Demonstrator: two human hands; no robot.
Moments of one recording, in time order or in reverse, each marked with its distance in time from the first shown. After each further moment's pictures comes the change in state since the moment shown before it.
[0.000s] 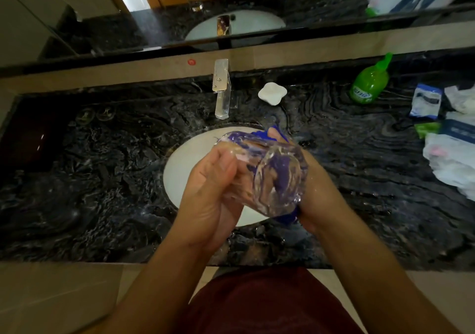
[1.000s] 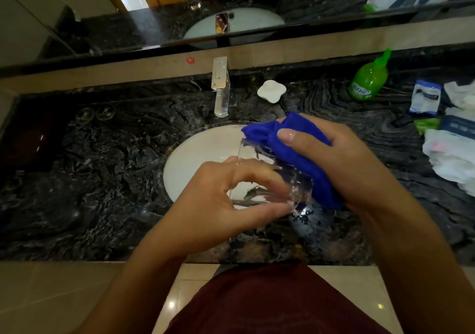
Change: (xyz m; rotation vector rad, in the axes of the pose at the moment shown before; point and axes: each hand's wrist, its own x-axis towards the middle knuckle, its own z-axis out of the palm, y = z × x) left_hand -0.004 0.028 -0.002 1.096 -0.293 0.188; right_hand -0.011 -0.035 -0.036 -0.395 -0.092 -0.303
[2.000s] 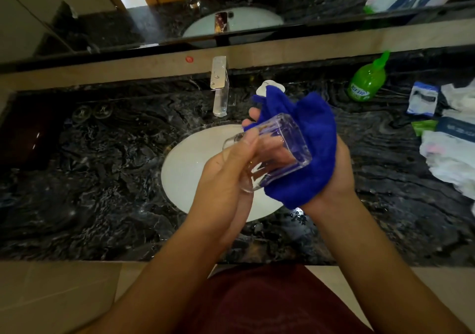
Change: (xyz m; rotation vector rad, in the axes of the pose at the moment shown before) left_hand 0.023 -0.004 0.043 -1.024 0.408 -0.350; right_hand 0.021 0.032 0.029 1.049 0.027 0.261
